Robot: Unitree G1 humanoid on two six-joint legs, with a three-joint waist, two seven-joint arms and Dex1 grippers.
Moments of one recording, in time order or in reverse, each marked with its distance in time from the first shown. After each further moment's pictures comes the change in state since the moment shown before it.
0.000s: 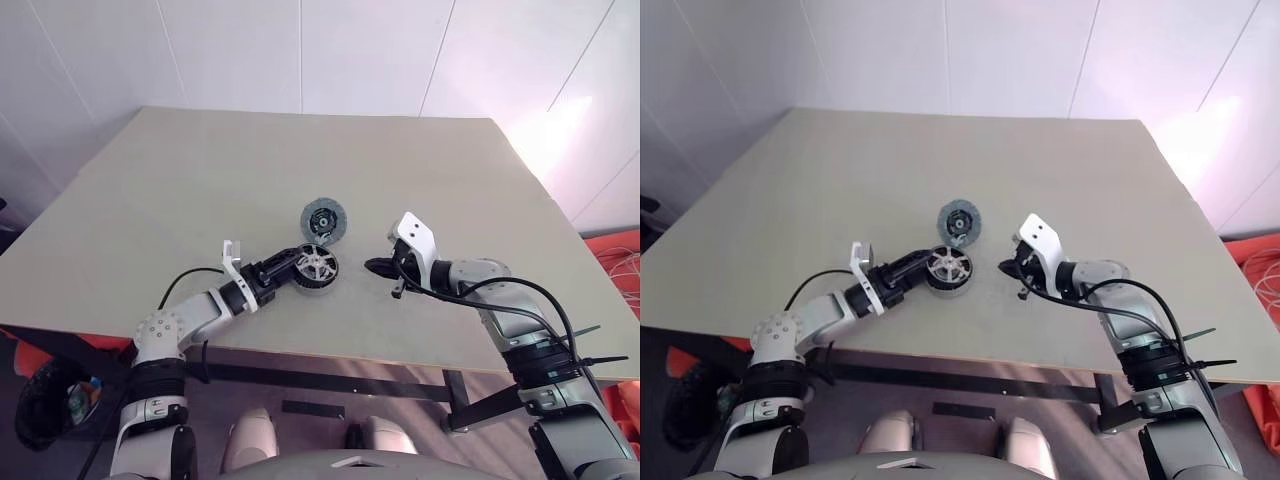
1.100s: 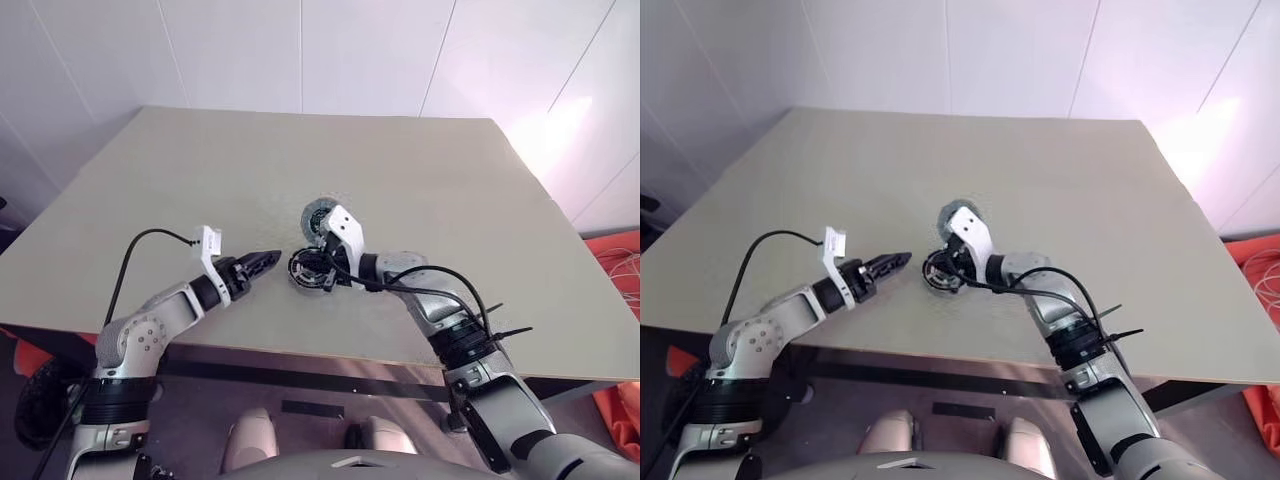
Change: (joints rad) left arm 0.115 0.202 -0.186 -0.345 0.493 -0.333 -0.262; right arm -0.152 0.321 0.141 0.164 -0.023 -0.010 -0.086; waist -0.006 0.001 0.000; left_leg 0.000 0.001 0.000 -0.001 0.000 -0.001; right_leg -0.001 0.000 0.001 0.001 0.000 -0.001
